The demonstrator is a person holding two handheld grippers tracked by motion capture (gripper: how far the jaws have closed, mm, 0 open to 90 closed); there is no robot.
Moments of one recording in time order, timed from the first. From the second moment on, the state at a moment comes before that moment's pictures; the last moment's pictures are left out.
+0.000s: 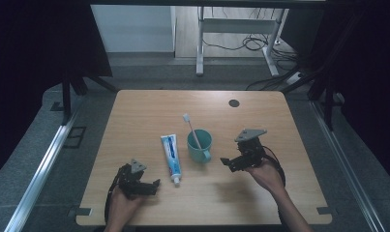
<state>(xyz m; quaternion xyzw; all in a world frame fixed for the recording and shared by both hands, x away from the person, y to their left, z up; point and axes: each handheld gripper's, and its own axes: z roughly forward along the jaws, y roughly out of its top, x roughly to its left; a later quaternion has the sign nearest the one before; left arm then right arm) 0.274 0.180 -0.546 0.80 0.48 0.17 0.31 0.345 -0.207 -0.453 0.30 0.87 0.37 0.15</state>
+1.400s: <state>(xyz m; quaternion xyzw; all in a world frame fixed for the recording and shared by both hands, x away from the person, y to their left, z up) 0.275 0.179 -0.546 0.80 0.48 0.17 0.31 0.308 -0.252 -0.532 0.33 0.86 0.35 0.14</state>
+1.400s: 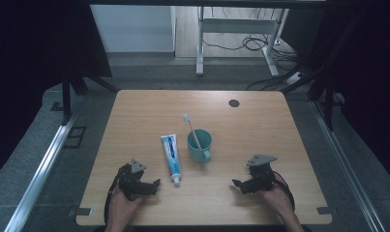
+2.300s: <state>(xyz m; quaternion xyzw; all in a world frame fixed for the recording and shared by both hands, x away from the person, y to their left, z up) 0.278 0.171 -0.539 0.82 0.47 0.16 0.30 0.309 -0.255 -0.544 0.34 0.86 0.35 0.14</state>
